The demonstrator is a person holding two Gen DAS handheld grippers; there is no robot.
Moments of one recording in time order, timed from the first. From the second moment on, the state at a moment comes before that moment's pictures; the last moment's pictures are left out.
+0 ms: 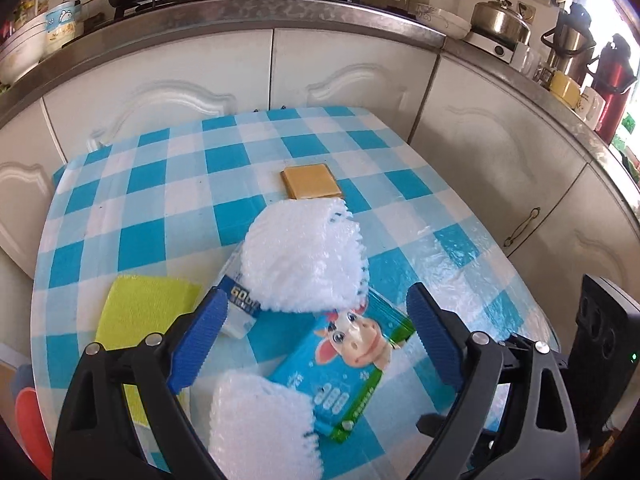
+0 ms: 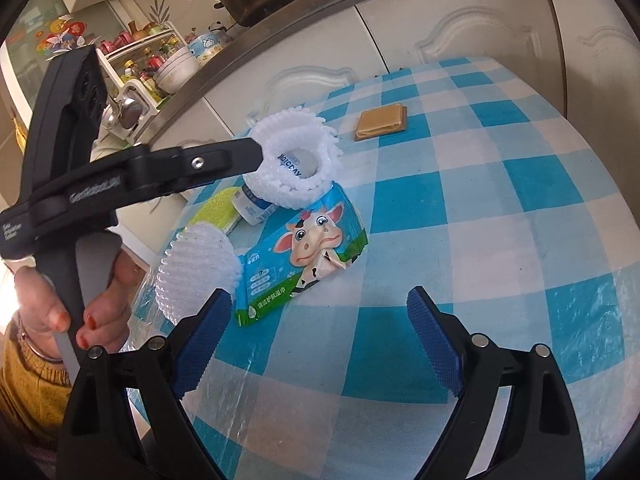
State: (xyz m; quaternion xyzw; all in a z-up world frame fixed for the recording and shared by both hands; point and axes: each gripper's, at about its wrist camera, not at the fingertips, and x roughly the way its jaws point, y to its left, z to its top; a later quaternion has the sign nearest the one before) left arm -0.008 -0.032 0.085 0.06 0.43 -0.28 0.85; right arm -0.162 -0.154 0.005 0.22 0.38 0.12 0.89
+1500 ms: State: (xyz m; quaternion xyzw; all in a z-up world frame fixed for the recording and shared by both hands) left arm 0.005 0.039 0.110 -0.07 0.39 -0.25 0.88; right arm -0.106 -0.176 -0.015 0.31 0.39 0.13 0.86
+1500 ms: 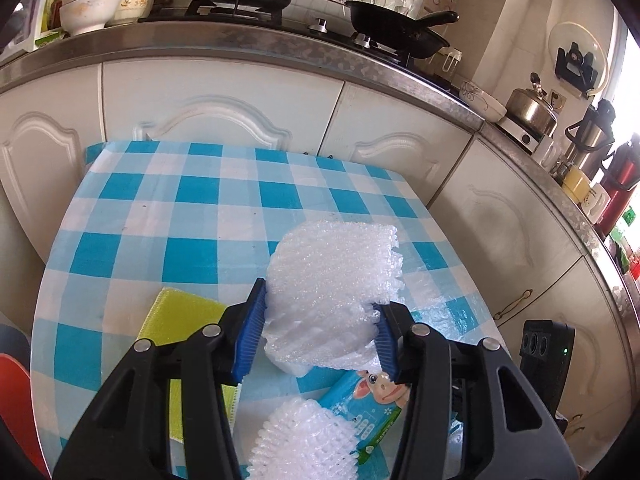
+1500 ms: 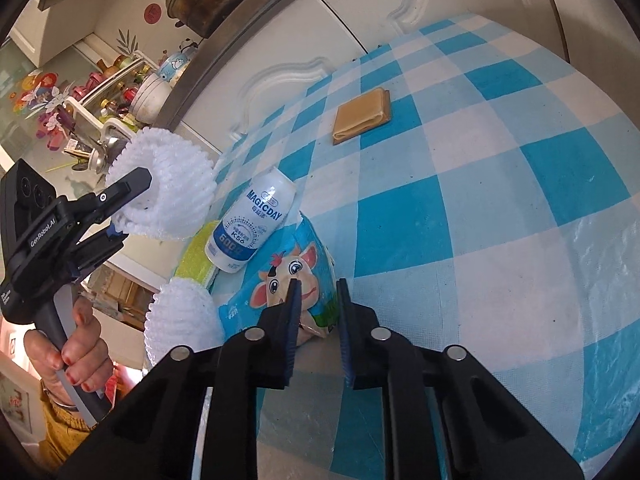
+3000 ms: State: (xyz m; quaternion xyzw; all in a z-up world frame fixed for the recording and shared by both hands) left arm -0.059 0.220 0.100 -0.16 0.36 -0.14 0.91; right arm -0.117 -0.111 0.149 0.17 0.26 0.13 0.94
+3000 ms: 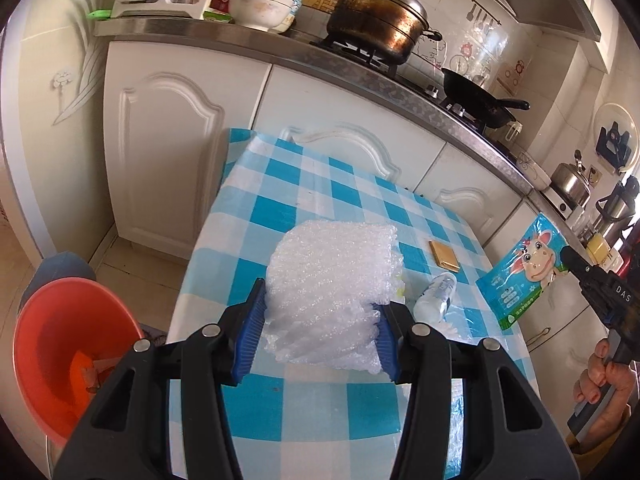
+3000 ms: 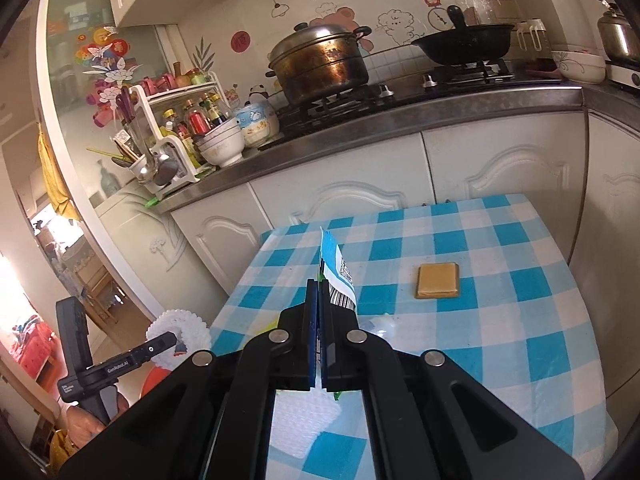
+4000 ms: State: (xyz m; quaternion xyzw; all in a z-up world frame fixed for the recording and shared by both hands) left arm -0.126 0.419 0.045 -0.22 0.37 0.08 0.90; right arm -0.057 0.190 0.154 0.10 0.32 0.43 0.84
